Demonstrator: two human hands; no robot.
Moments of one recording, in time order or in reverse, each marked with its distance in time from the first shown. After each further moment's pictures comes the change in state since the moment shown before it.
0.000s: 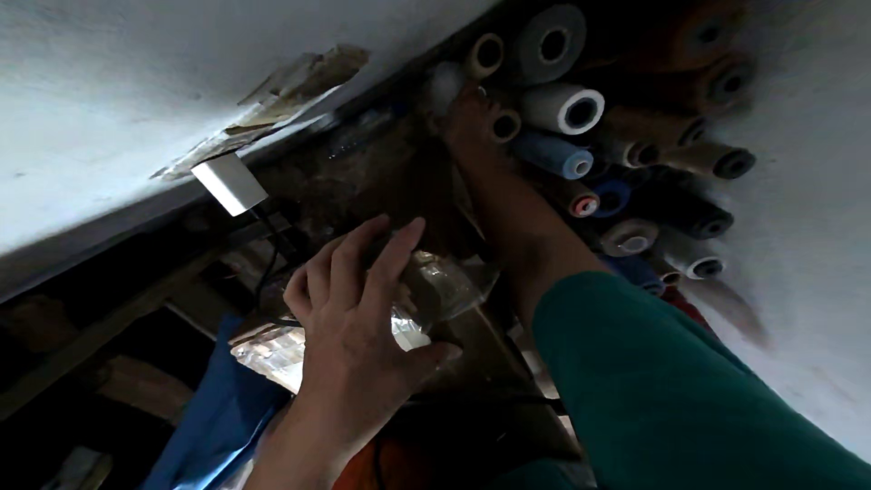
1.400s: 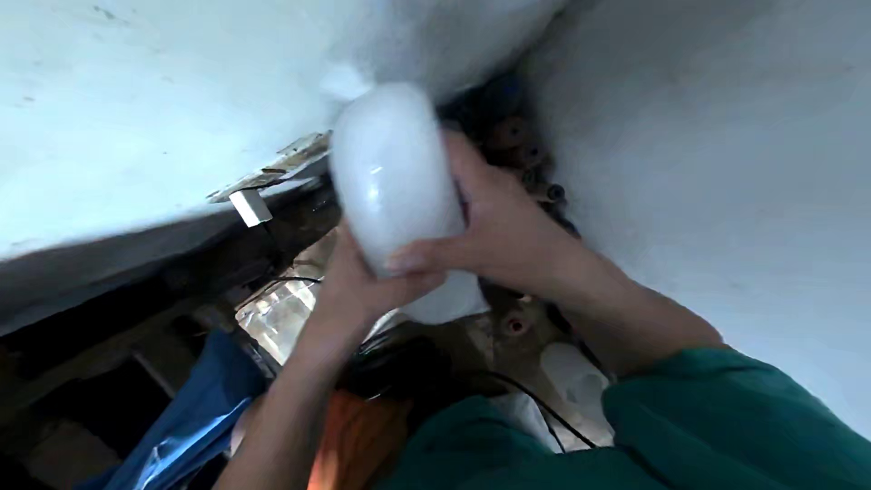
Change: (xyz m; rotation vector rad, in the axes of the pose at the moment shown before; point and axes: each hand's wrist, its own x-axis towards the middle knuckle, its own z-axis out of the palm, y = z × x) left_hand -0.031 0.083 -0.043 -1.135 0.012 -0.044; right_hand -0.348 0.039 -0.264 0.667 -0.111 -0.744
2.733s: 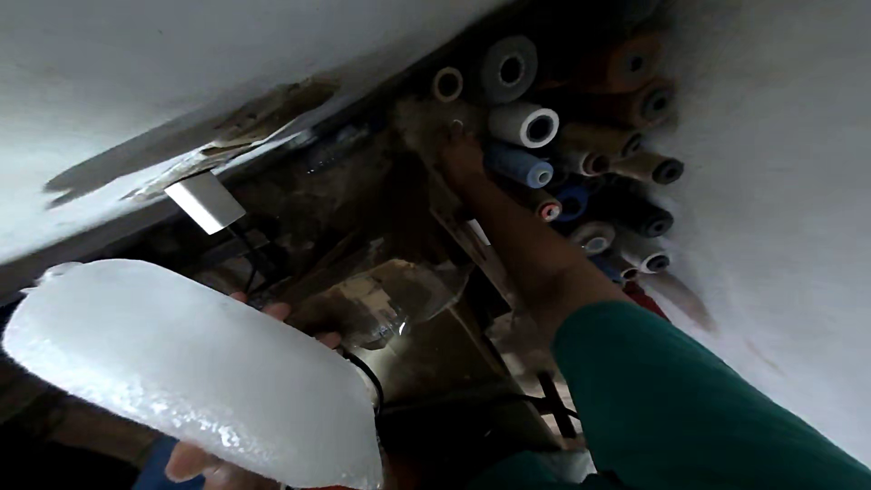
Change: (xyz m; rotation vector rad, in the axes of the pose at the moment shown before) left_hand -0.008 -0.054 -0.081 -0.415 0.209 -0.019; right_hand 0.188 0.355 0.095 -0.785 -0.087 0.466
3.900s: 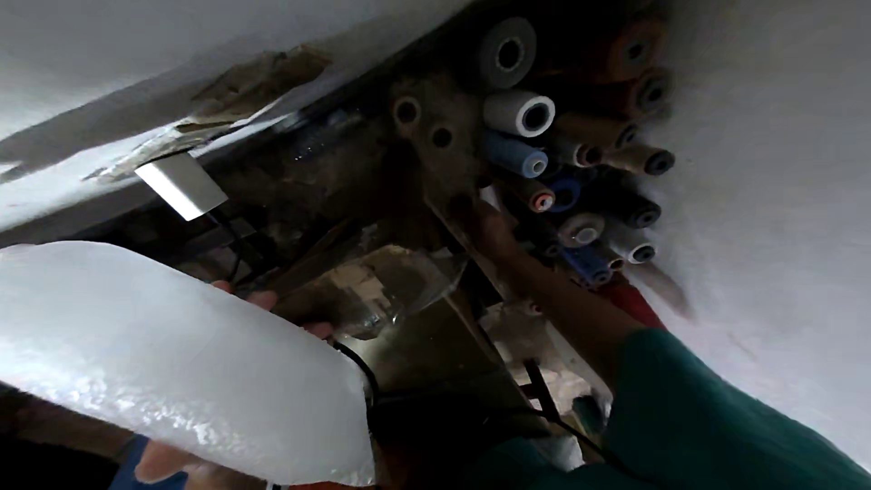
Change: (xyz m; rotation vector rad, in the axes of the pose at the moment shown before) left_hand -0.035 -0.043 -0.086 -0.171 0.072 0.058; right_hand -0.148 0.059 0.037 0.324 -0.045 0.024
